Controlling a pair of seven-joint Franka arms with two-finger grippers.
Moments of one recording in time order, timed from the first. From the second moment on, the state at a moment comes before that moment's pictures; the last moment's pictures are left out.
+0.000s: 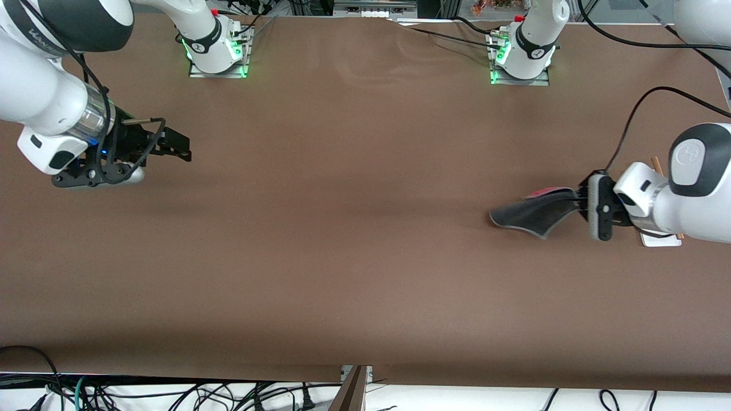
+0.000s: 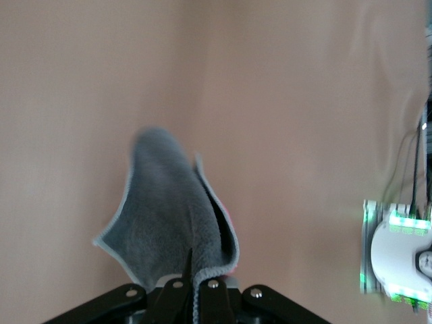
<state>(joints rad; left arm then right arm) 0.14 0.50 -0.08 -1.41 -0.12 1.47 1.46 0.64 0.19 -0.50 -1.46 0.19 1.52 0.04</state>
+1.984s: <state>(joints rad) 0.61 0.63 0.01 -1.32 0.18 1.69 1.35 0.23 0.02 -0.09 -1.58 -0.02 1.55 0.08</state>
